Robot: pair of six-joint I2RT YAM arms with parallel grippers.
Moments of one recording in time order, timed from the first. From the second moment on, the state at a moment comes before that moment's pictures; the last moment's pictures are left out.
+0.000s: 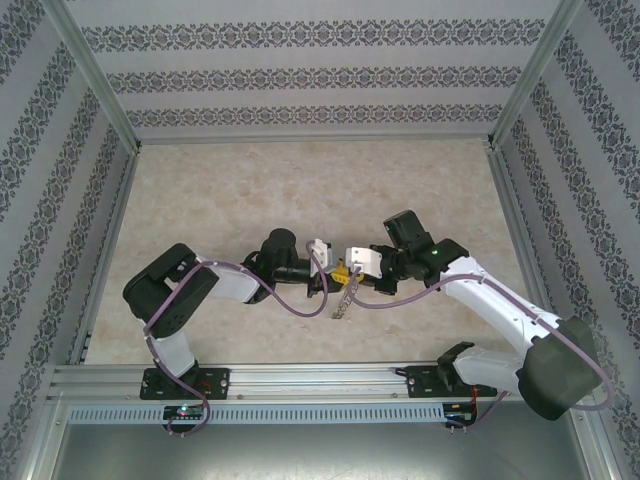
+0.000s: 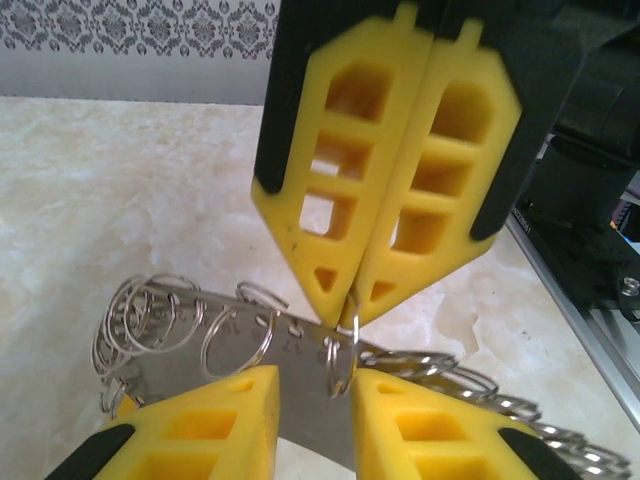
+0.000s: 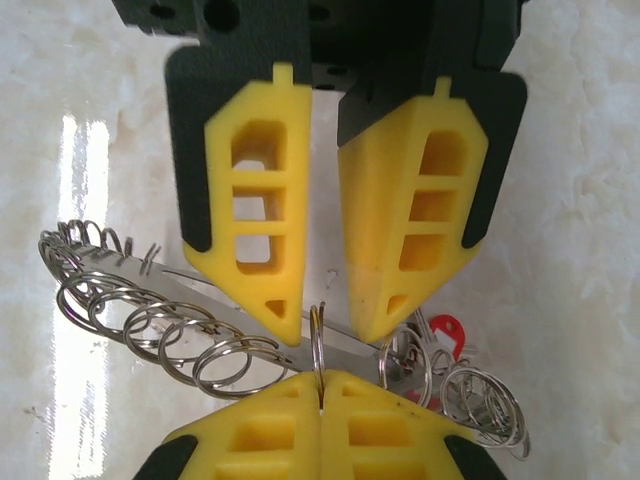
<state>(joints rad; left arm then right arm) -0.69 1.77 0.68 0.78 0.81 0.21 0.52 1.19 0.83 -0.66 -0.43 -0.90</state>
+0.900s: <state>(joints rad) -0.69 1.77 0.74 0.73 0.82 0.24 0.53 1.20 0.87 -0.70 -0.37 -0.92</state>
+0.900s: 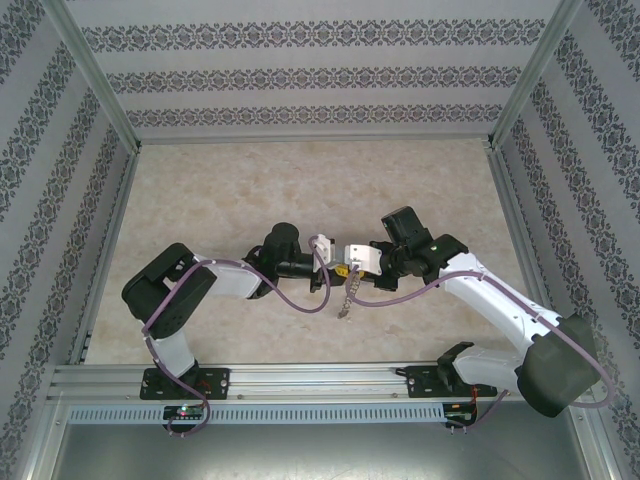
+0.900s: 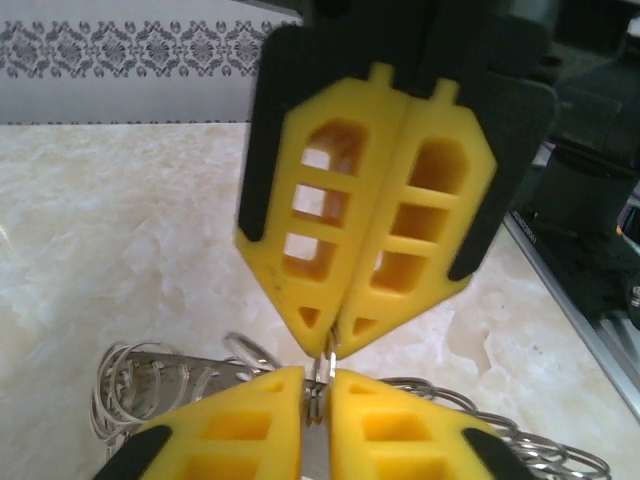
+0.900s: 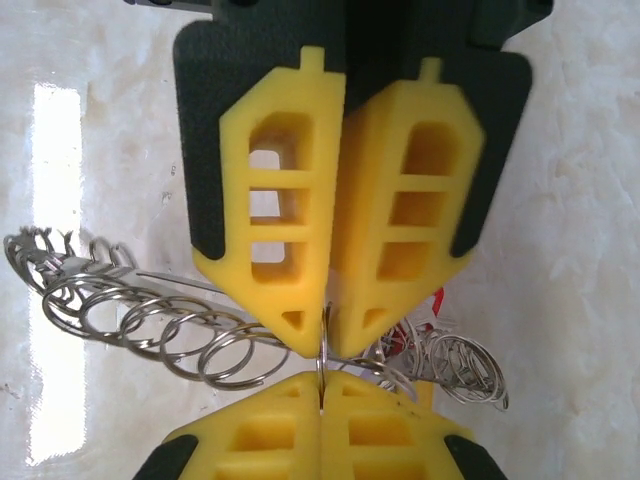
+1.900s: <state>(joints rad) -0.71 1.77 0.72 0.74 0.76 0.30 0.45 1.14 0.80 -0.65 -0.49 -0.90</state>
